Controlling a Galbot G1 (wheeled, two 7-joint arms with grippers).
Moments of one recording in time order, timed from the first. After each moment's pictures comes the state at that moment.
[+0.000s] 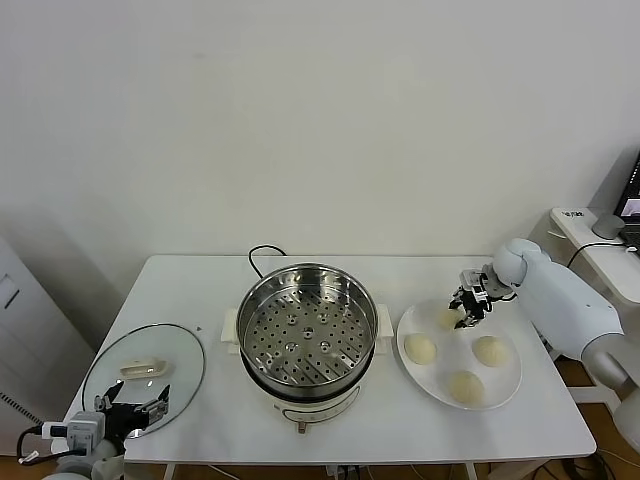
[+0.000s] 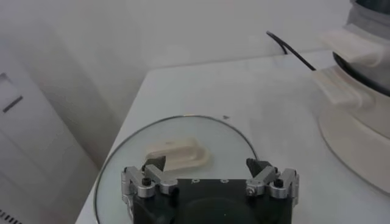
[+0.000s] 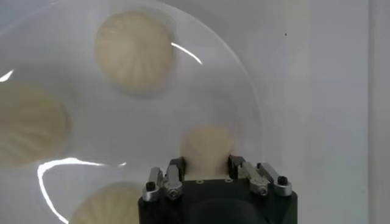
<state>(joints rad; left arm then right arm) 1.65 -1.06 -0.67 -2.12 -0.45 0.54 -0.18 0.00 0.90 -0.61 0.73 -0.23 0.16 -1.10</state>
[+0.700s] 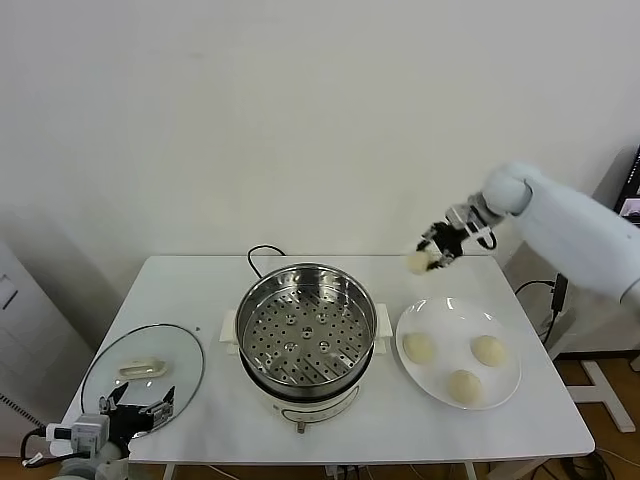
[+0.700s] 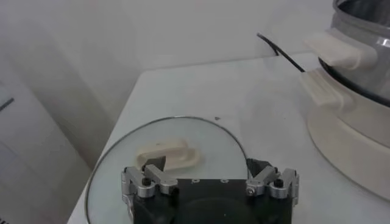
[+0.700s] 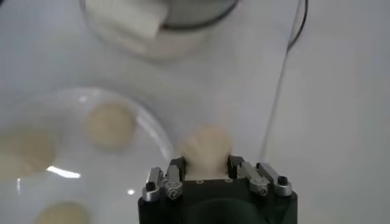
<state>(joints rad) 1.66 -1.07 -0.65 -2.14 -0.44 0.54 -0.18 0.46 0.91 -0.94 1.04 0.08 0.36 -1.22</state>
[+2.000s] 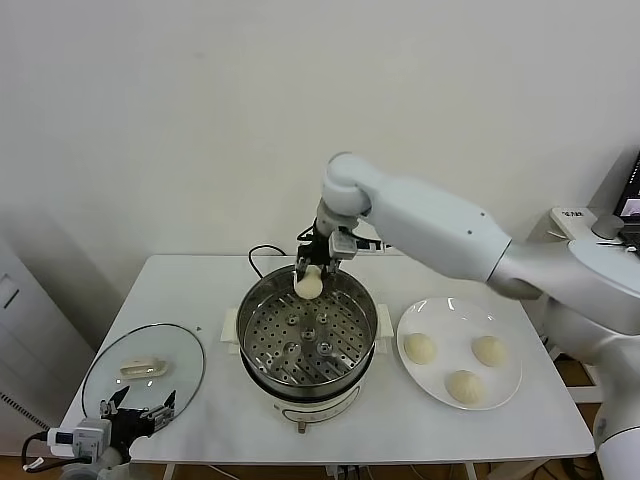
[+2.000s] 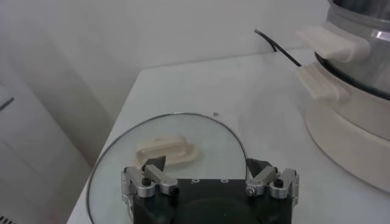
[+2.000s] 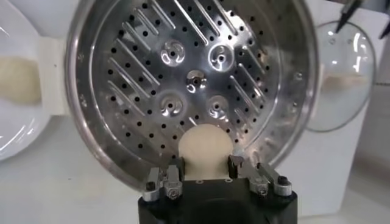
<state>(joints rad) 1.67 -1.07 -0.65 -2.15 -0.42 0.54 -0.18 0.32 1.26 -0.87 1.18 -0.45 0.82 -1.20</state>
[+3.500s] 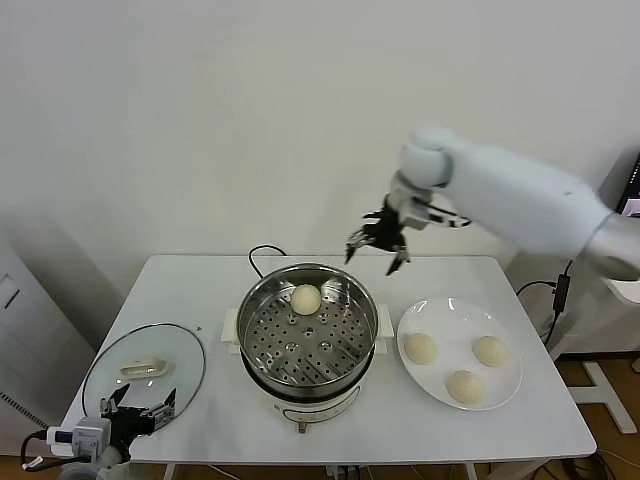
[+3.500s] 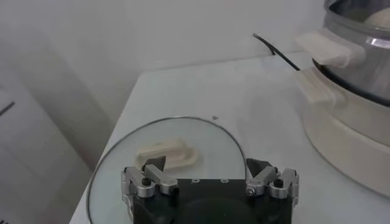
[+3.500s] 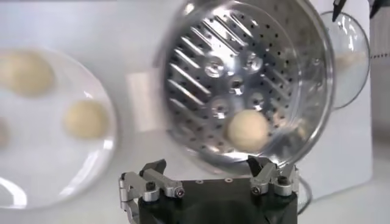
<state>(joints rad) 1.68 -1.06 -0.65 -2.16 -0.42 0.54 -0.18 0.63 0.91 -1.22 1.19 0.19 0.66 -1.28</state>
